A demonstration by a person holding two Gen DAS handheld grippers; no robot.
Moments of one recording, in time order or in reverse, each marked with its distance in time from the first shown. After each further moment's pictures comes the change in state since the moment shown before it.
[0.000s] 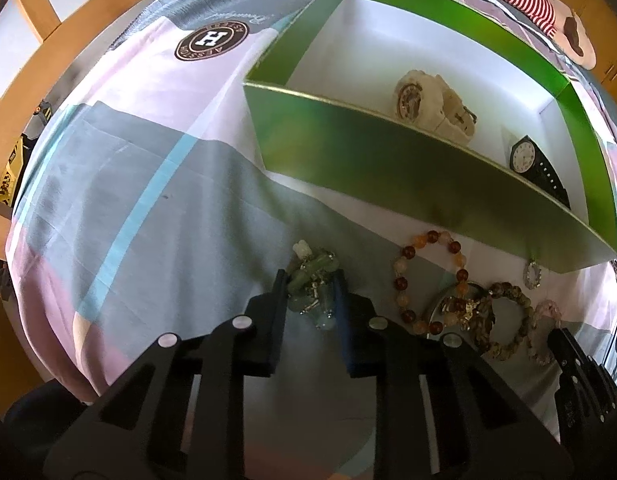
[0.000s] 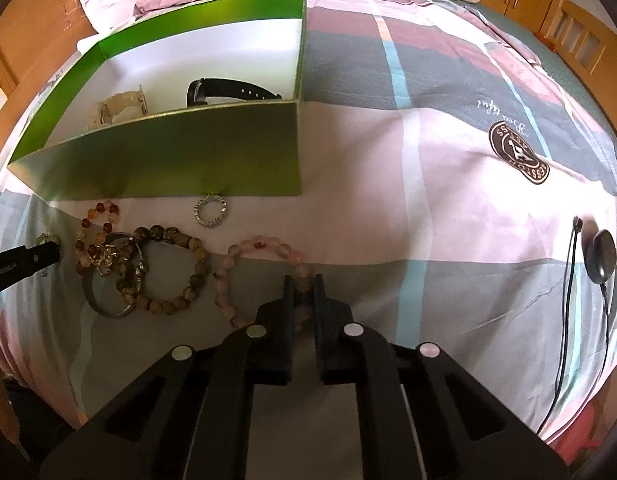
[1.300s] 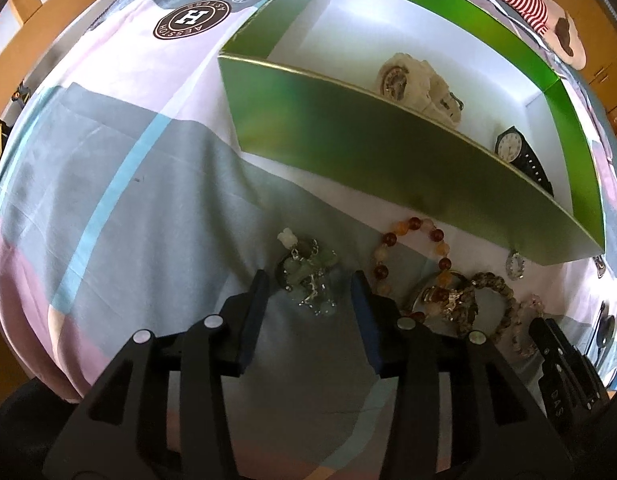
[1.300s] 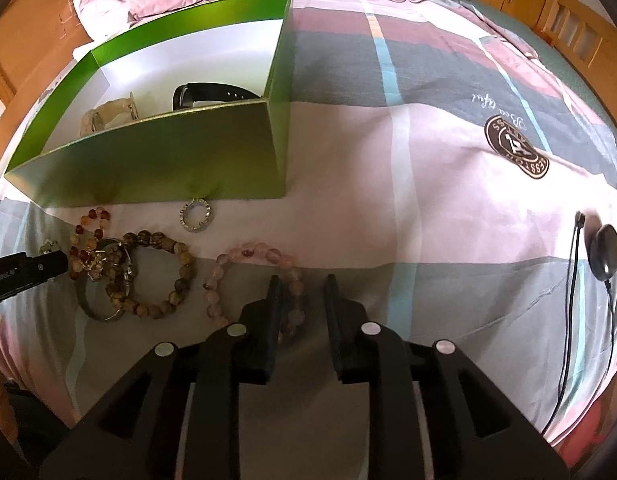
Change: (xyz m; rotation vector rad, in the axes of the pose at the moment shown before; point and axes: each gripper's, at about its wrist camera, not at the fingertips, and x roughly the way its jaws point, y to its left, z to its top) left arm 0.008 0.009 0.003 -0.006 0.069 -0.097; right arm 0.008 -0.015 0.003 0.004 -0.013 0.003
